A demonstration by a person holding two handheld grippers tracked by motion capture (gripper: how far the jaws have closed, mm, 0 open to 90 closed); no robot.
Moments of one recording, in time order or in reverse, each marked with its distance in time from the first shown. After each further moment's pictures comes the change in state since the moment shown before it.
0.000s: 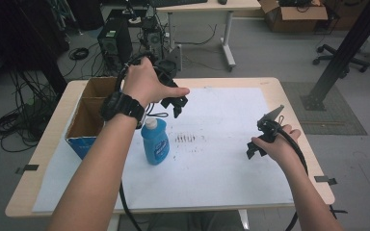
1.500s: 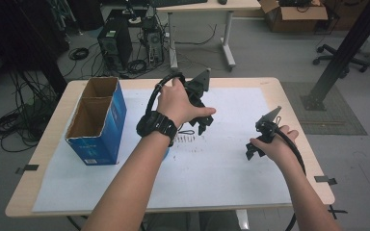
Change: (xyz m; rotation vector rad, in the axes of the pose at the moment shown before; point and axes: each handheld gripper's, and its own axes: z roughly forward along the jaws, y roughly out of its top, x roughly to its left) left arm -0.064 0.019 0.051 0.040 -0.033 0.066; right arm -0.001 0.004 0.008 0.025 -0.017 0.010
